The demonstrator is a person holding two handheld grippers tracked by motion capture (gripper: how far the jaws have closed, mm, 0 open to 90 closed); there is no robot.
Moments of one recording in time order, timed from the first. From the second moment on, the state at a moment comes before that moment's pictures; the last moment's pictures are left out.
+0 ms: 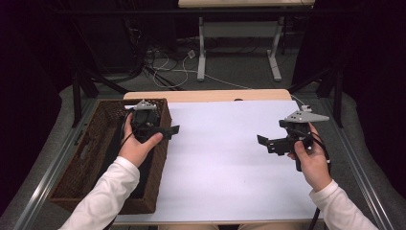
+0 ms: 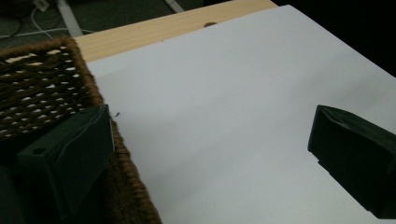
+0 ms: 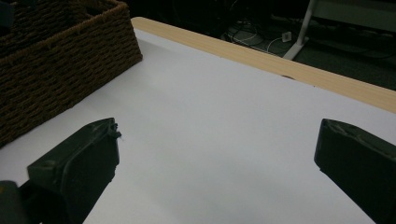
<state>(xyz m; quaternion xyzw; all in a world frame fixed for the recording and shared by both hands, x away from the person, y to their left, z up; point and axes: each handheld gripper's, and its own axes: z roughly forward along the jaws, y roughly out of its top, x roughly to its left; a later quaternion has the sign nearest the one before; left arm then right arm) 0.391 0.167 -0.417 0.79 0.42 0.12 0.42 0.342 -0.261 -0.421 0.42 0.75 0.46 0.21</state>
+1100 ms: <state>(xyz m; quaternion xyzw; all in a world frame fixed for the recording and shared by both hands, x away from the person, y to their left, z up) 0.320 0.097 -0.460 0.79 0.35 0.11 0.49 0.302 -0.301 -0.459 0.43 0.74 0.47 0.23</state>
